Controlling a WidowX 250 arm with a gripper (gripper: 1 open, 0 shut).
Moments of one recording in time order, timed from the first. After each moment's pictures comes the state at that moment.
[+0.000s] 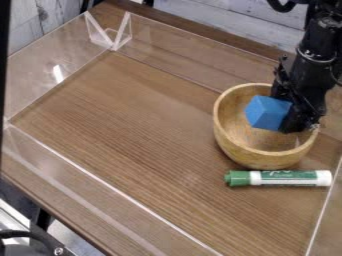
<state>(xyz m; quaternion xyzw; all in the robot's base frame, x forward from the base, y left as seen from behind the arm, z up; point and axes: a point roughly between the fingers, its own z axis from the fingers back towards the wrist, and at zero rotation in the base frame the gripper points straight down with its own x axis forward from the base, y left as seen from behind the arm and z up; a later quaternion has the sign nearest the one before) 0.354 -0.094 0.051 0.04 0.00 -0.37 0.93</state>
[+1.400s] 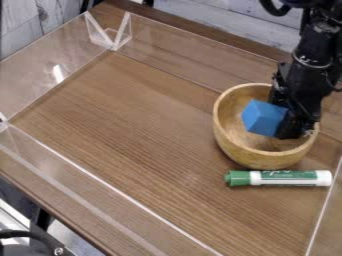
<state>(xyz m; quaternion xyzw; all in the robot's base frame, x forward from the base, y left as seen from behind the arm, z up) 0.349 -0.094 0.048 0.04 -0.01 -0.40 0.92</state>
